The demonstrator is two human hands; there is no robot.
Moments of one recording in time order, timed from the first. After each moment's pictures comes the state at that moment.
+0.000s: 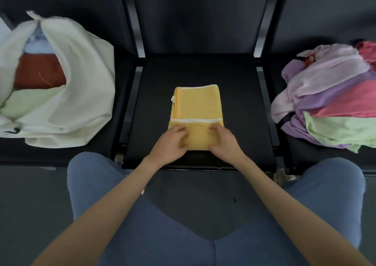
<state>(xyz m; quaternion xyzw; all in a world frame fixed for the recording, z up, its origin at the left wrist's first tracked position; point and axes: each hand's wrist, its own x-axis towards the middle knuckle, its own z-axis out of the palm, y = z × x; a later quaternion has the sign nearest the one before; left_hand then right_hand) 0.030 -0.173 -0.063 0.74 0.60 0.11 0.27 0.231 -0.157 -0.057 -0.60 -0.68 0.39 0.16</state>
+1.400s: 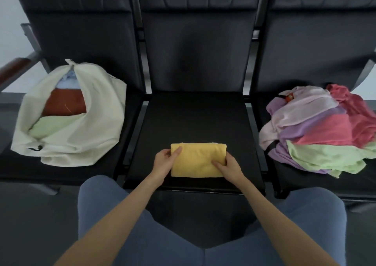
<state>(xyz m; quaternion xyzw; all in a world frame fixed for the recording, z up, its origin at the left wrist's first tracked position) 0.048 -0.186 -0.040 0.35 0.70 0.39 0.49 0.271 -0.162 -0.064 -0.62 -0.60 0.45 0.22</state>
